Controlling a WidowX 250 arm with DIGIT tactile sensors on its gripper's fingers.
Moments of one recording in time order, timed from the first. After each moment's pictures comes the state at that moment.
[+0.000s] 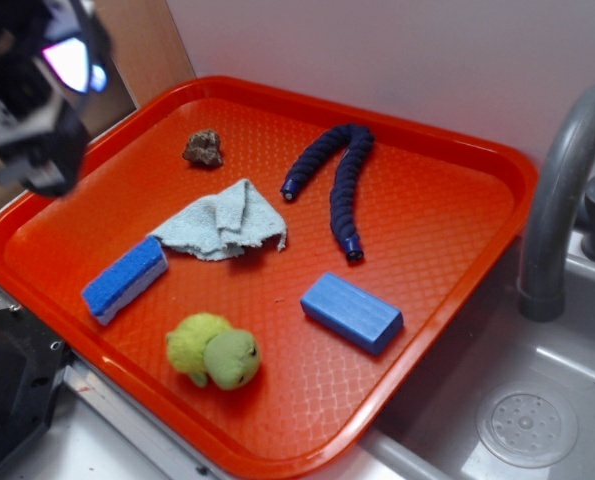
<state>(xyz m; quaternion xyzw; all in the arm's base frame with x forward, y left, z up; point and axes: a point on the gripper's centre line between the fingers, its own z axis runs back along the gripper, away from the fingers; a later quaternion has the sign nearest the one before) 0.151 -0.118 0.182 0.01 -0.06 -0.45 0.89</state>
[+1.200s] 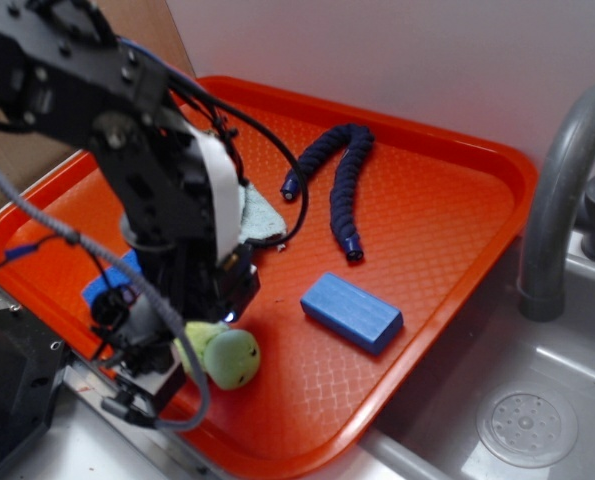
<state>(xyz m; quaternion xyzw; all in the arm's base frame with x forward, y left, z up) 0.134 -0.144 0.041 0.03 0.06 -0.63 0.77</state>
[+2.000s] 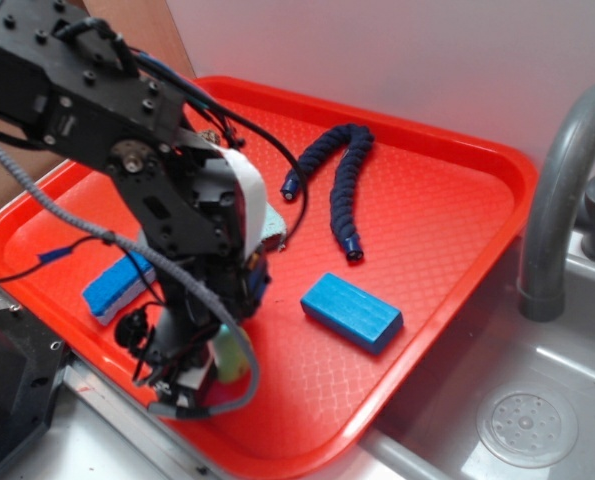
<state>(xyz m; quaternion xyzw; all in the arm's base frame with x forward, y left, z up) 0.140 -0.134 0.032 0.06 0.07 -0.50 0.86</state>
